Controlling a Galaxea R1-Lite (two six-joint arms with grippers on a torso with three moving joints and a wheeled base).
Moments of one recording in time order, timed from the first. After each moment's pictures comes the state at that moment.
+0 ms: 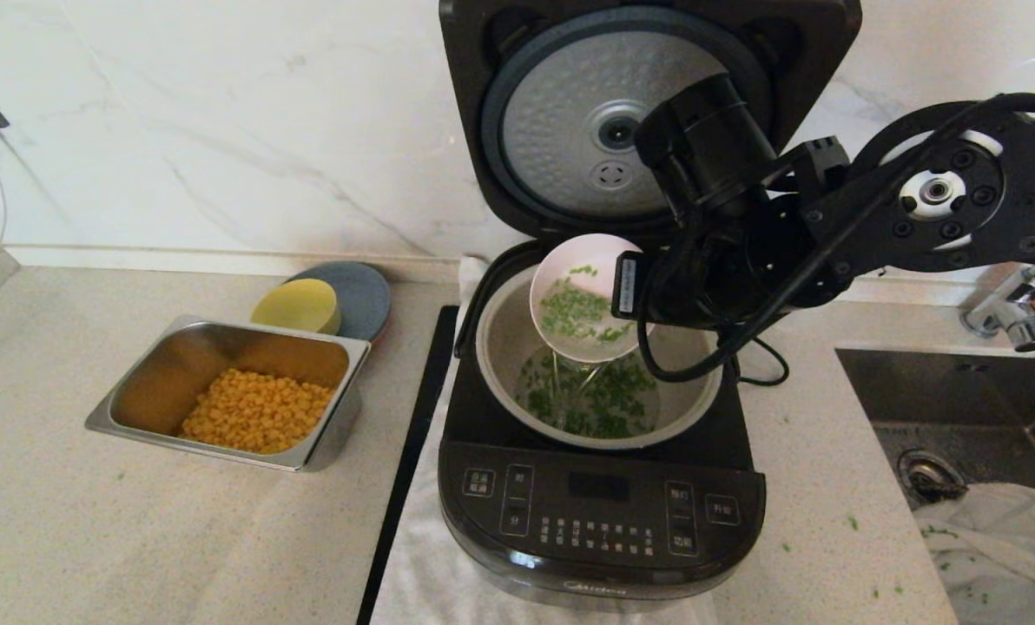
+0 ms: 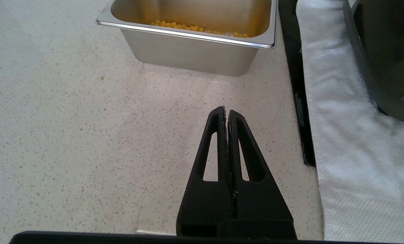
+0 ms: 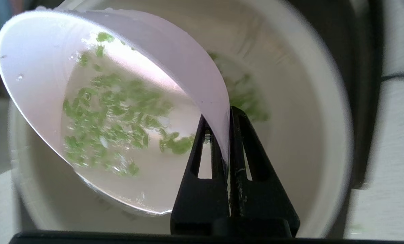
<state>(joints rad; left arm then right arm) -0.02 0.00 0.00 -0.01 0.00 0.02 0.72 1.96 -1.93 0.61 -0.50 0.59</state>
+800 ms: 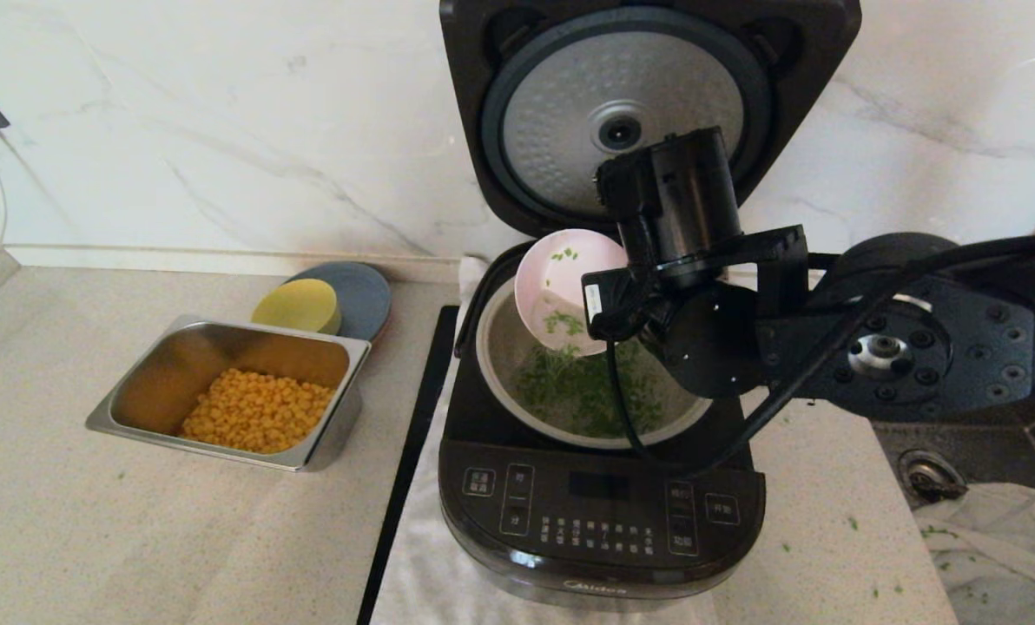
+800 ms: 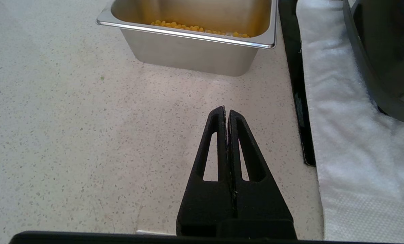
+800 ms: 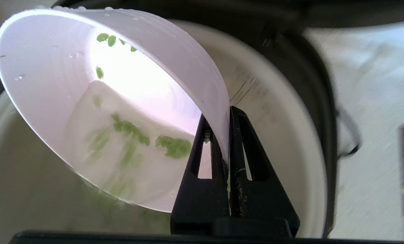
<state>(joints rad) -0.02 0.00 0.00 -0.01 0.00 0.02 0.81 1.91 -1.57 -0.01 -0.81 0.15</state>
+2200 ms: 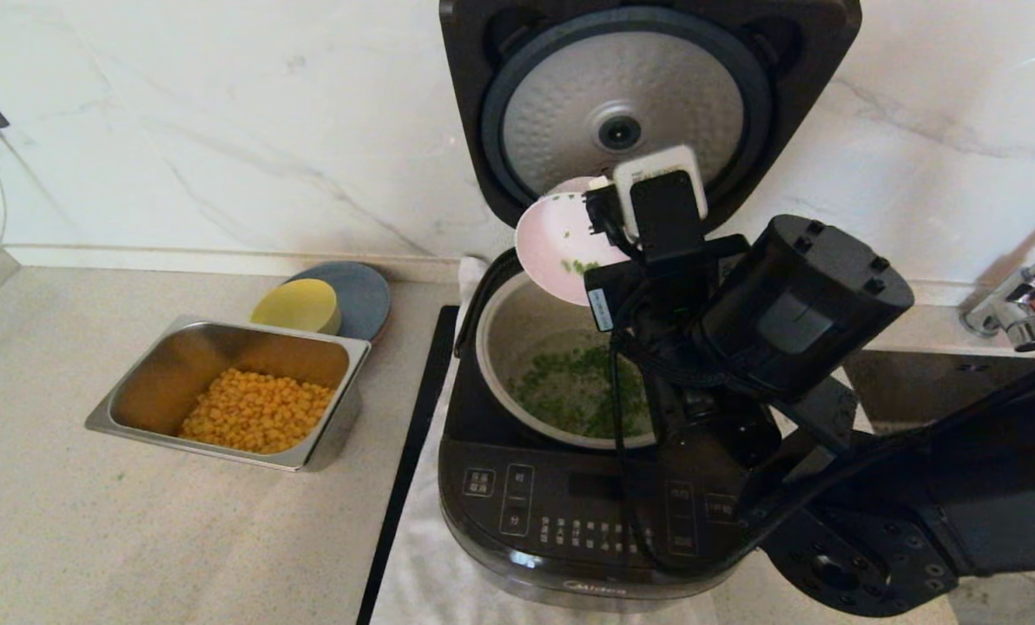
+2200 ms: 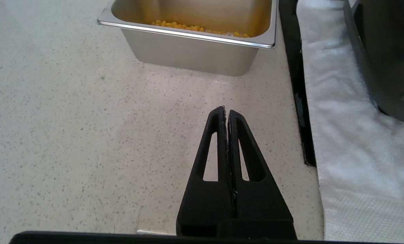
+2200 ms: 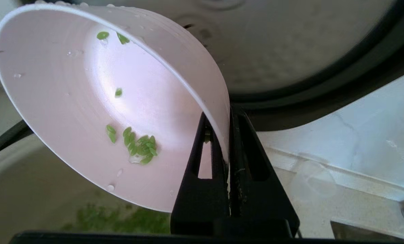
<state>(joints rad) -0.02 0.00 0.00 -0.01 0.00 0.02 0.87 1.93 -1.11 -1.25 -0.86 -0.58</state>
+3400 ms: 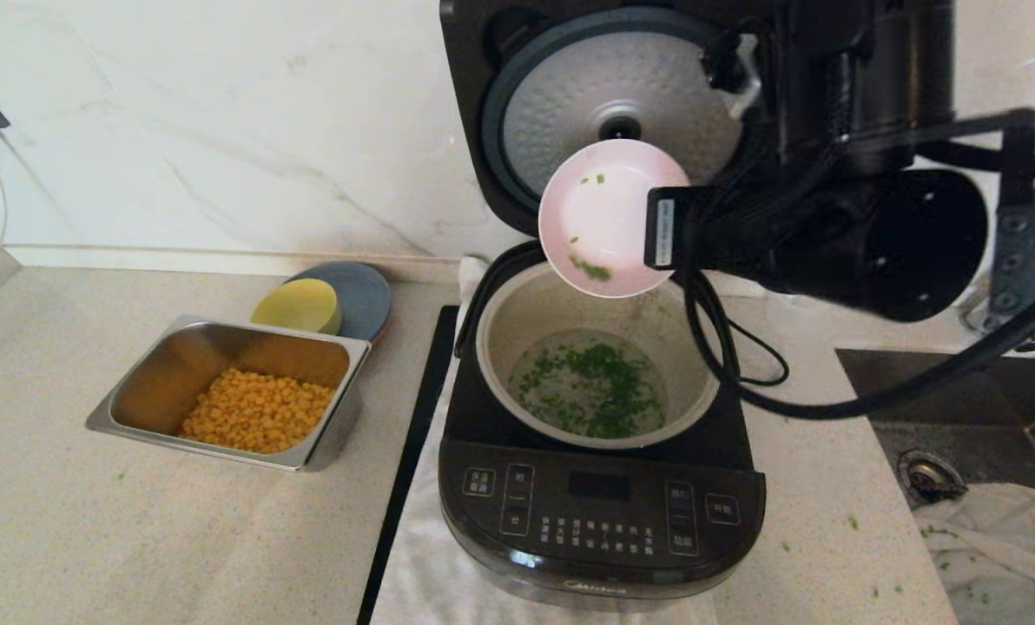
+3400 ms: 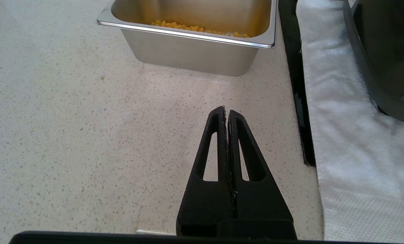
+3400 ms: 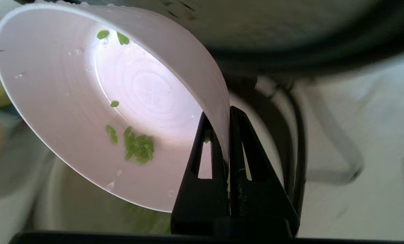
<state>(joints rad) -0.02 0.00 0.00 -0.01 0.00 0.02 0.74 1.74 -1.62 0.16 -0.58 0.27</state>
